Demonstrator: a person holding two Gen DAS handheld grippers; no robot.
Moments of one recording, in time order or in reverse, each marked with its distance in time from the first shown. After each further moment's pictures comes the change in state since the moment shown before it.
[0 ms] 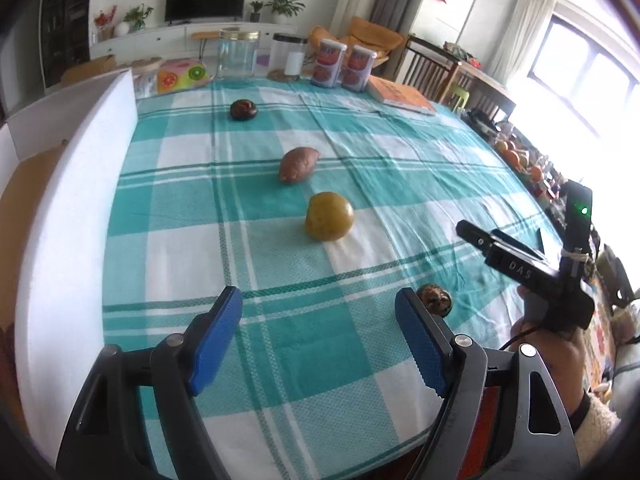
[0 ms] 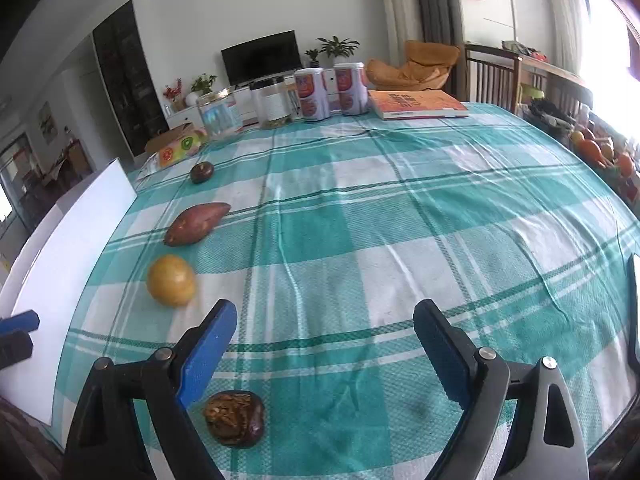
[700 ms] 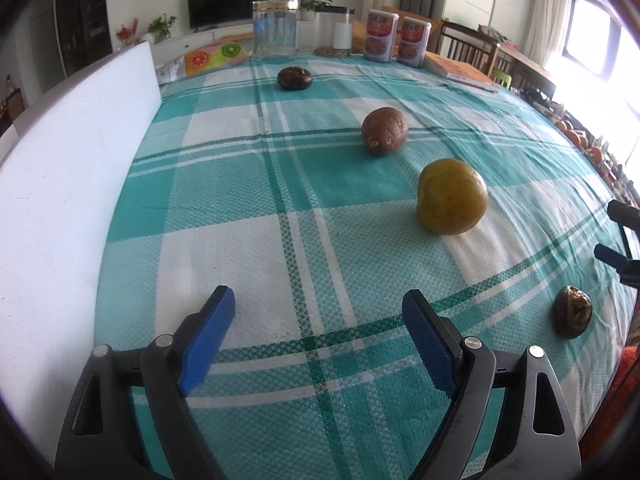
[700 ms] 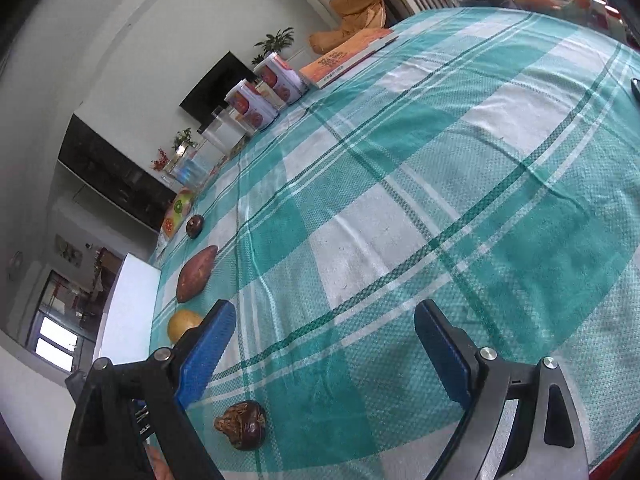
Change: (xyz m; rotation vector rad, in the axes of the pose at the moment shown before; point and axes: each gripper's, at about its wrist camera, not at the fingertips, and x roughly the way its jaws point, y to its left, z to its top) left arm 0.084 0.041 -0.007 0.048 -0.006 0.192; right arm 0.012 -0.054 -0.009 0.335 0.183 0.279
